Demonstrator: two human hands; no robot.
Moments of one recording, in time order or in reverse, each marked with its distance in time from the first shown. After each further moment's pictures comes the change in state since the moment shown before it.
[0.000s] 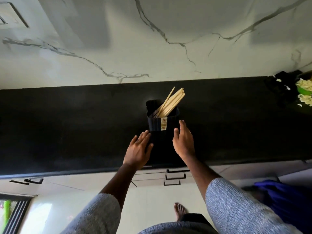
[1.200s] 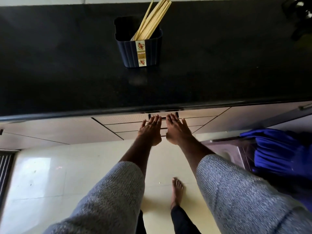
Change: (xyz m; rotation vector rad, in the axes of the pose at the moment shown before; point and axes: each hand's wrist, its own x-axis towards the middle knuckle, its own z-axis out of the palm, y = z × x) left_hand -0.059 0.074 0.196 0.192 -0.622 -0.101; right_hand -0.112 0.169 0.046 -0.641 -0.719 -0.060
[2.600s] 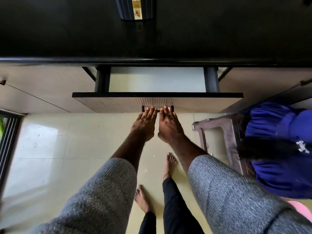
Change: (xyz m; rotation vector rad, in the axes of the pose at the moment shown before) left_hand -0.108 0.055 0.104 -0.020 0.073 -0.043; right_hand -0.120 0.004 0.099 -0.050 0.023 -0.088
